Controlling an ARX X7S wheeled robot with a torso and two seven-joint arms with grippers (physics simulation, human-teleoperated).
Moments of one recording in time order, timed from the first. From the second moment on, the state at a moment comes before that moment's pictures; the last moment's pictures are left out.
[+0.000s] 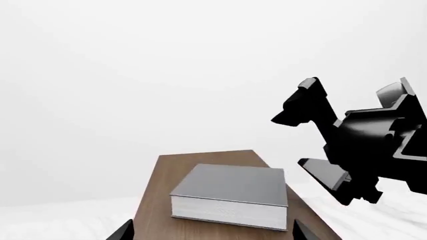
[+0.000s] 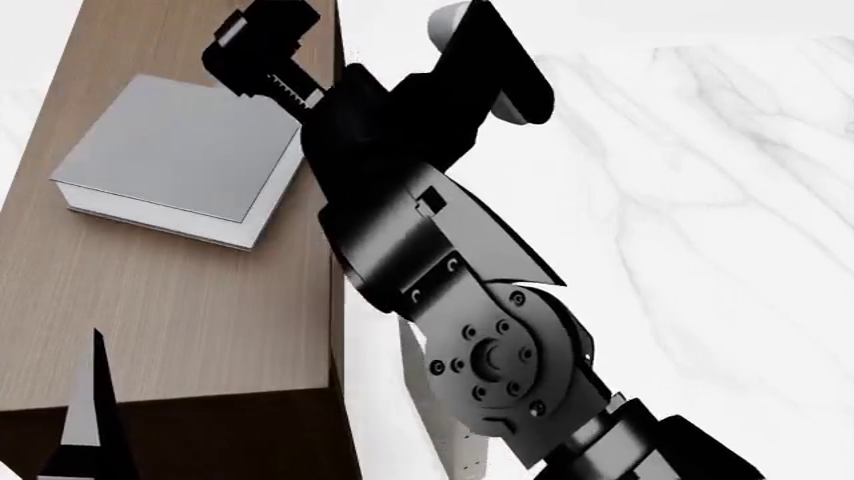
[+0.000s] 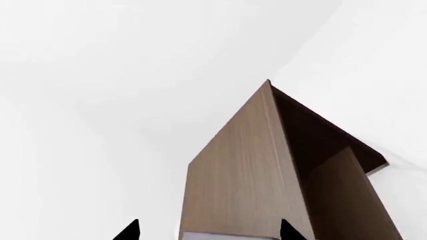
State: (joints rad) left arm -0.03 -0.41 0.30 0.99 -0.26 -0.51 -0.55; right arm 1.23 0.14 -0.85 0.36 1.82 -0.01 0.57
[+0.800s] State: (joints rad) left arm -0.56 -0.64 0.47 0.95 -0.62 -0.62 -0.91; right arm 1.17 0.47 -0.73 0.05 1.74 -0.10 0.70
